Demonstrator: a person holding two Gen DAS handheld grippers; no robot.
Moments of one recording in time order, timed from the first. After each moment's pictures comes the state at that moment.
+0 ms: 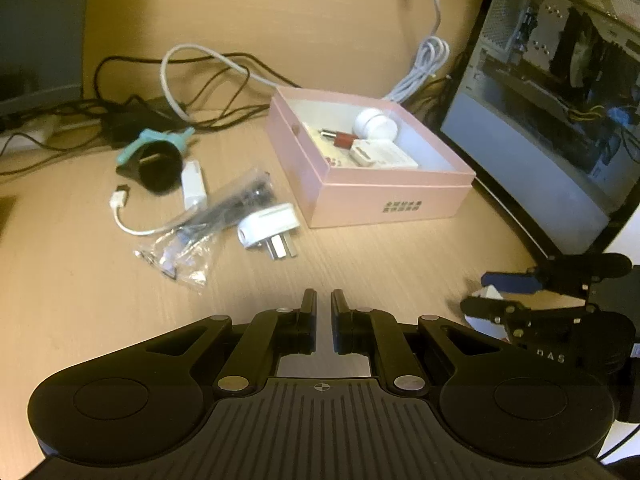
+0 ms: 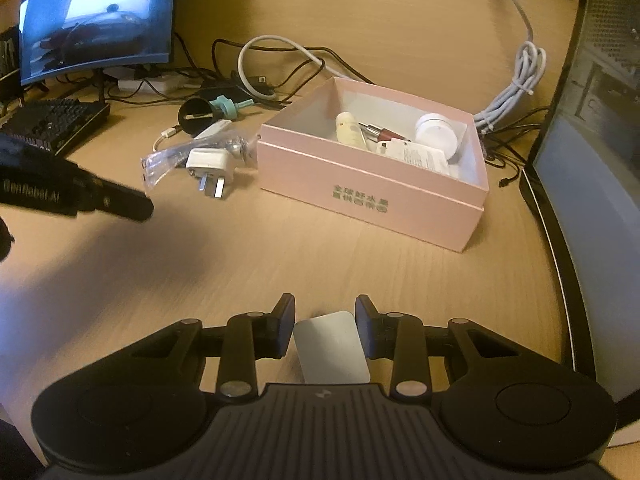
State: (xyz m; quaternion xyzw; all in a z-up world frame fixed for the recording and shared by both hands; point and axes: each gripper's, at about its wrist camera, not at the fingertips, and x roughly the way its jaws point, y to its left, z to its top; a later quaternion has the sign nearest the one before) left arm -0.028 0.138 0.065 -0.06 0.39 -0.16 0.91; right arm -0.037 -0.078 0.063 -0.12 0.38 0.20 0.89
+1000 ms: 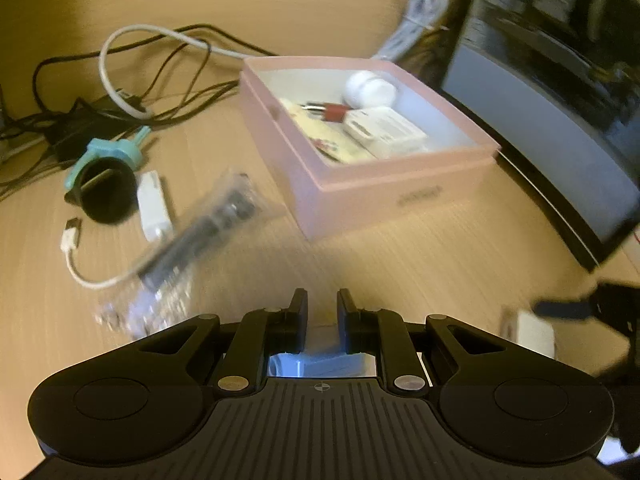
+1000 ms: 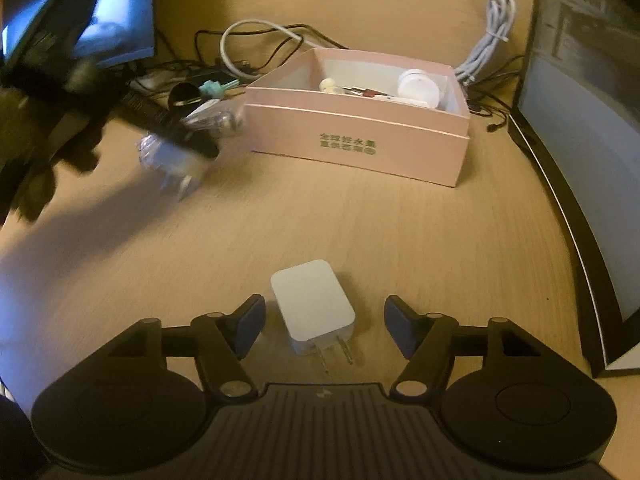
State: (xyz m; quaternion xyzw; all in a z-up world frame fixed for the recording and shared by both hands) left arm 0.035 0.114 0.042 0.01 0.43 -0.19 0.88; right arm -0.058 -0.098 0.043 -0.06 0.41 0.18 0.89
